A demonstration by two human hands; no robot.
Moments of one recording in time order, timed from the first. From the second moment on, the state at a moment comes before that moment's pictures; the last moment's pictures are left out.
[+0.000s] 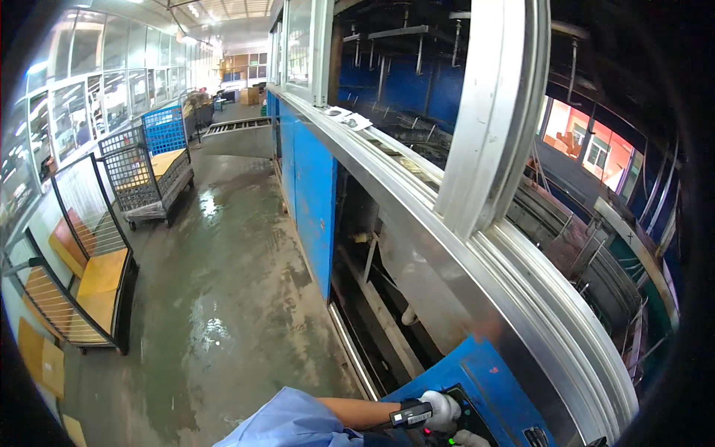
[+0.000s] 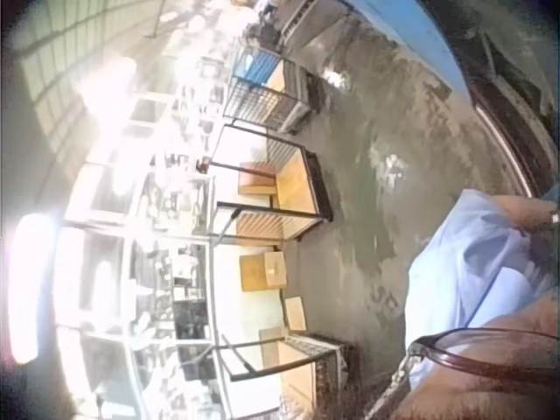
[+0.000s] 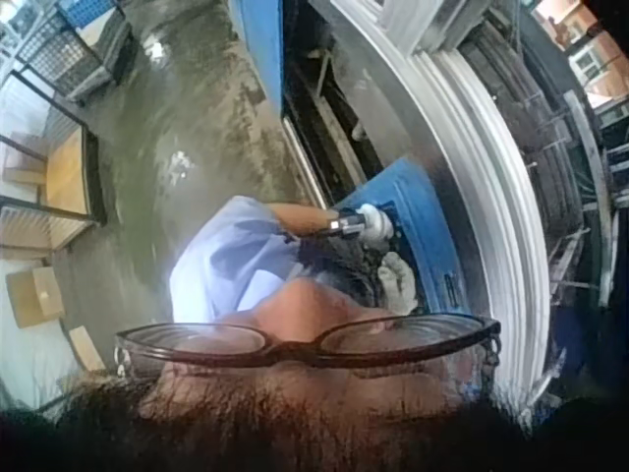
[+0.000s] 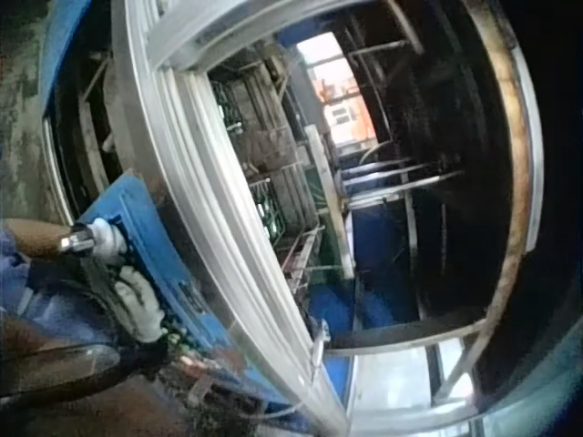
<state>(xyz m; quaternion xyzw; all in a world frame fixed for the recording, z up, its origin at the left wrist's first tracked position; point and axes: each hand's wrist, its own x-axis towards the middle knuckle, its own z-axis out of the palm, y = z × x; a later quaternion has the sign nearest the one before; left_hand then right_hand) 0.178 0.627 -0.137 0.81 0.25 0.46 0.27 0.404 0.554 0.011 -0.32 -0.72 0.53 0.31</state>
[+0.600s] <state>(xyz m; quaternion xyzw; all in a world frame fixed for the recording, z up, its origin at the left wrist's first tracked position) 0.231 0.702 -0.137 0.78 -0.15 0.56 0.22 0.365 0.573 0.036 -0.38 -0.61 0.66 0.21</state>
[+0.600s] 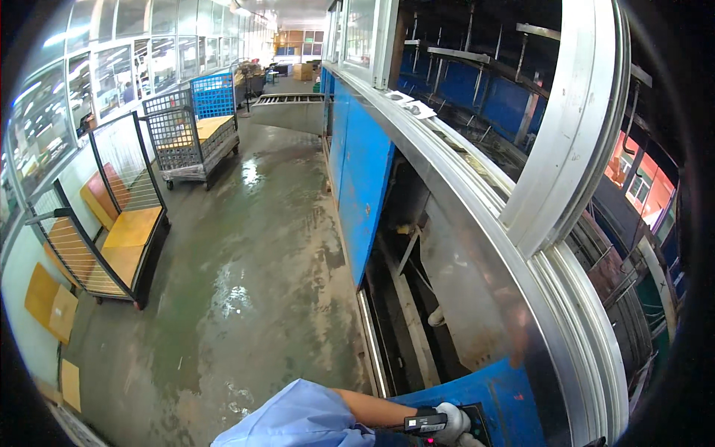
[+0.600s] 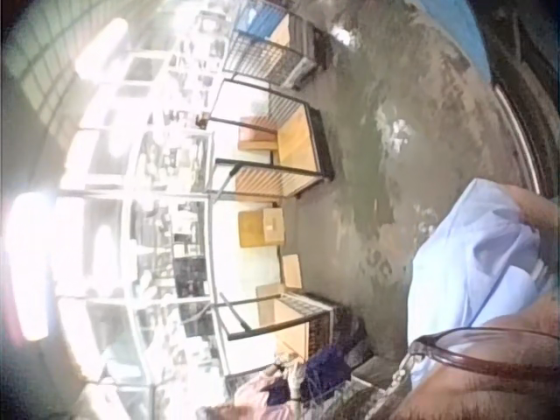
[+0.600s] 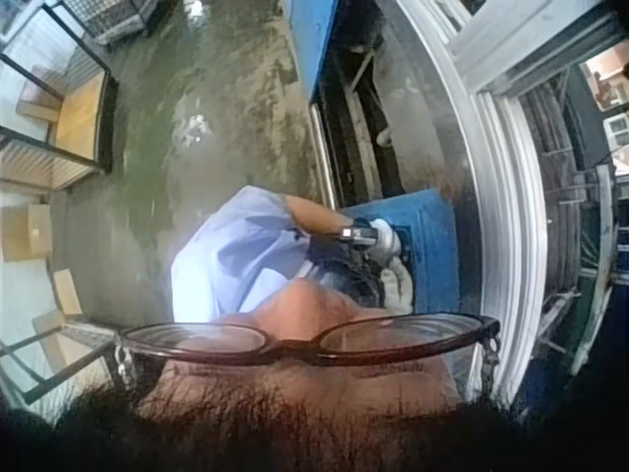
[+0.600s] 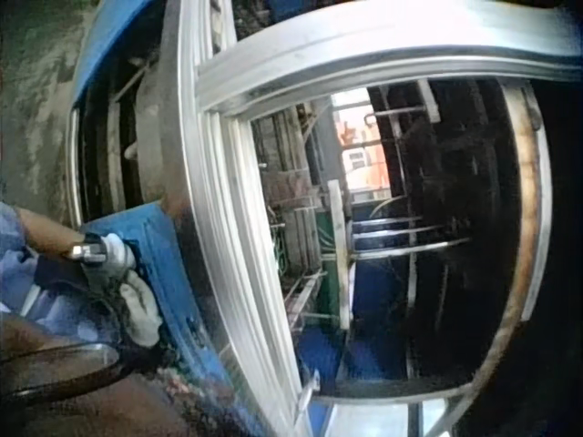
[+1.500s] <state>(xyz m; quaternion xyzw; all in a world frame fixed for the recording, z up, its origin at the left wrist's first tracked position) 0.241 0.706 -0.132 0.77 -0.12 0.59 0.22 0.370 0.576 0.032 -0.37 -0.55 0.71 0.24</state>
